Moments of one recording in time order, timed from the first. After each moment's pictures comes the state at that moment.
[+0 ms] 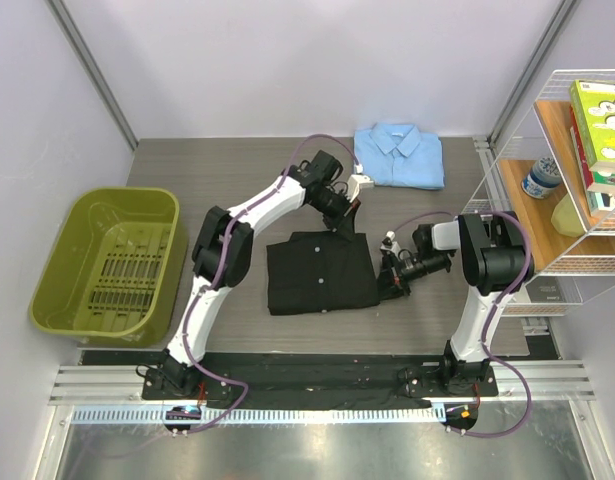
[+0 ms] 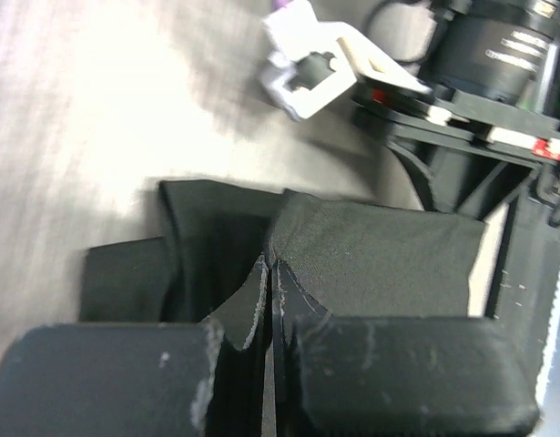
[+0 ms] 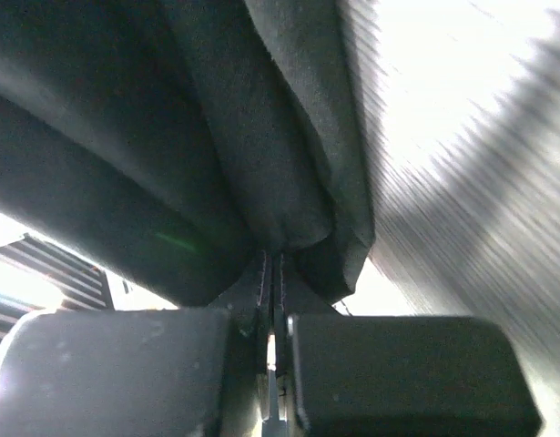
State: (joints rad) left arm -0.64 2.35 2.04 -0.74 0.80 0.26; right arm 0.07 1.94 0.88 -0.76 -1.11 -0.06
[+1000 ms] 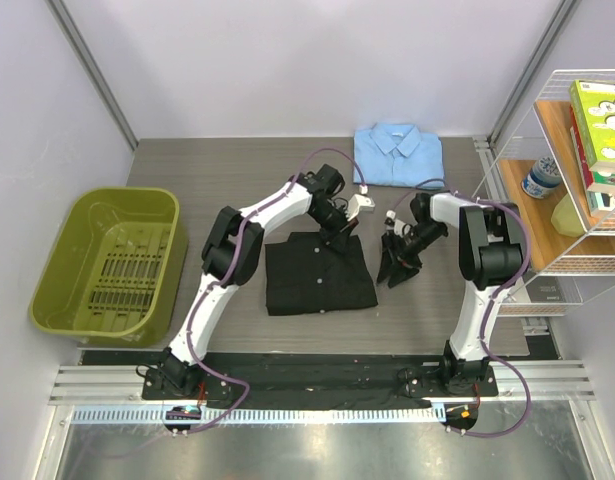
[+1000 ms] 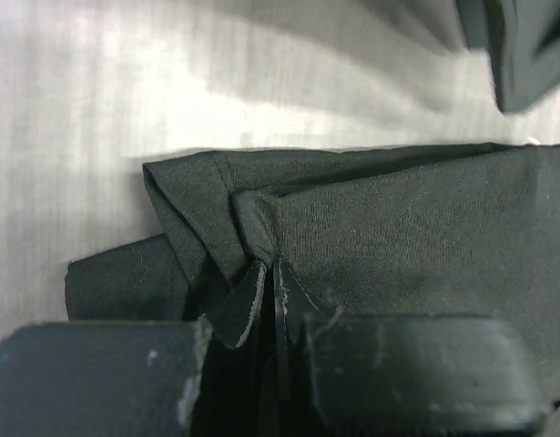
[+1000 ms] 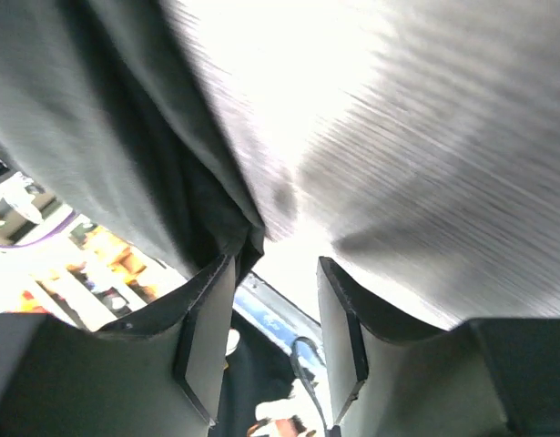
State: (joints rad) left arm -0.65 2.45 2.07 -0.86 0.73 0.53; right arm 0.08 1.99 1.21 -1.02 -0.67 -0.06
